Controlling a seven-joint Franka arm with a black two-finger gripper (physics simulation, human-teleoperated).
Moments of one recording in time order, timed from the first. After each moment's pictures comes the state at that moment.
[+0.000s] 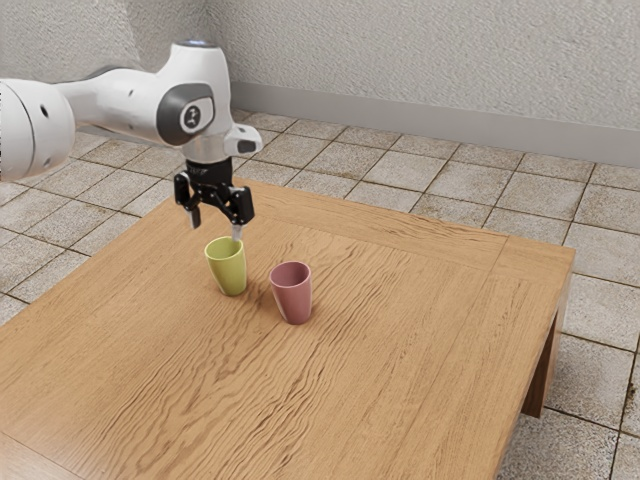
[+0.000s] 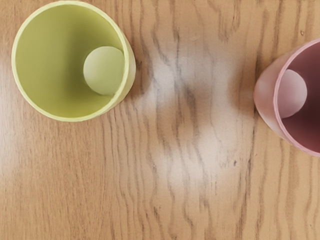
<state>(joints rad) 0.11 0.36 -0.08 -1.54 0.09 1.80 -0.01</state>
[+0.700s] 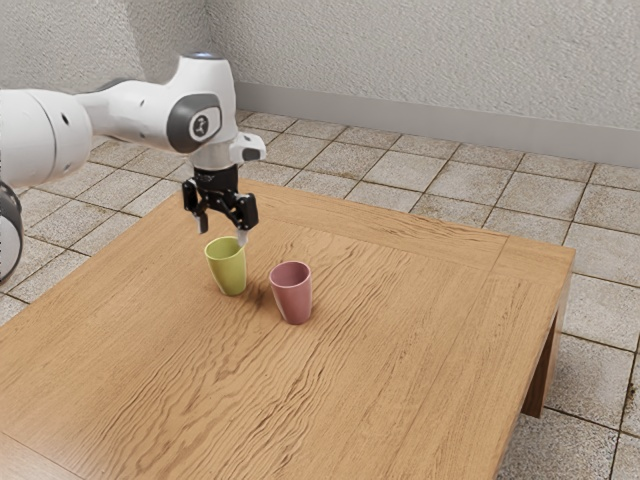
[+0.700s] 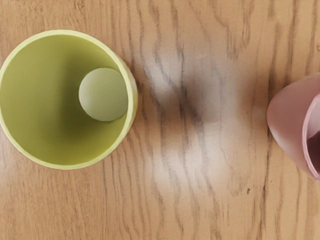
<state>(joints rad) 0.14 0.47 -0.10 -1.46 0.09 1.81 0.03</state>
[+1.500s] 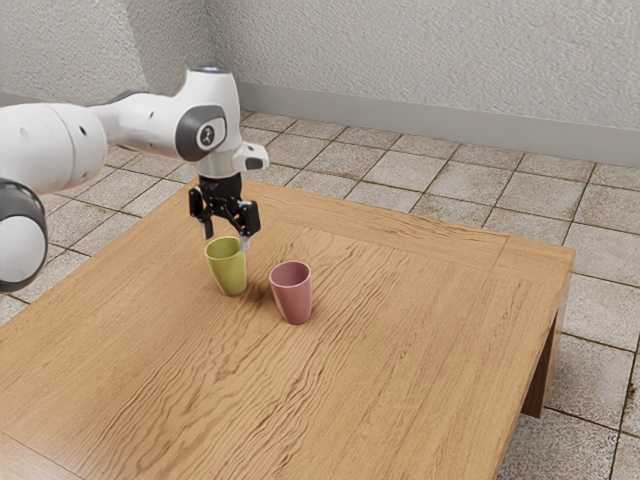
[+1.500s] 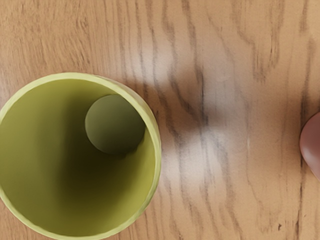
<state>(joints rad) 0.20 0.60 -0.15 -1.34 0.13 1.80 0.07</state>
